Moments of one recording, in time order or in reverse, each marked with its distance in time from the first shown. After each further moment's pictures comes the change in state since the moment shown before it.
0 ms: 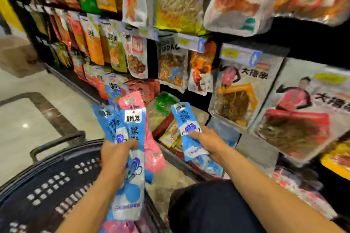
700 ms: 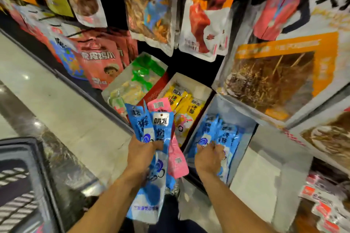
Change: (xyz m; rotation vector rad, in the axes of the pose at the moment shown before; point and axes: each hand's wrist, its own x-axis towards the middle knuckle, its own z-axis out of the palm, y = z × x) left_hand 0.120 -0.179 0.225 0.187 -0.288 -0.247; right_hand 0.217 0.219 -0.086 -0.624 0.622 0.310
